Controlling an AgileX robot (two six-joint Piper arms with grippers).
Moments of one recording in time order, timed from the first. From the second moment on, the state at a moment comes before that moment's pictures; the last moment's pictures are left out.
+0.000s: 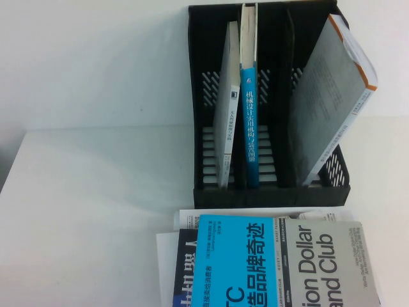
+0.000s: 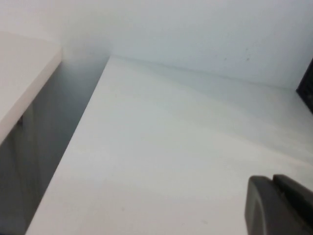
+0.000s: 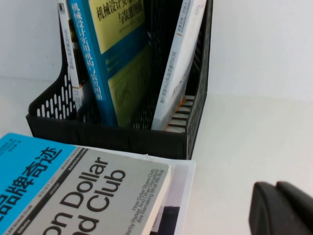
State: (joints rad) right arm 0.19 0.10 -0.30 0.14 0.56 -0.08; left arm -0.05 -0.01 0.02 0.23 0.29 -0.53
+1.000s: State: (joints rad) right arm 0.19 0.09 -0.30 0.14 0.56 -0.08; left arm 0.04 -0.01 0.02 0.22 0.37 -0.54
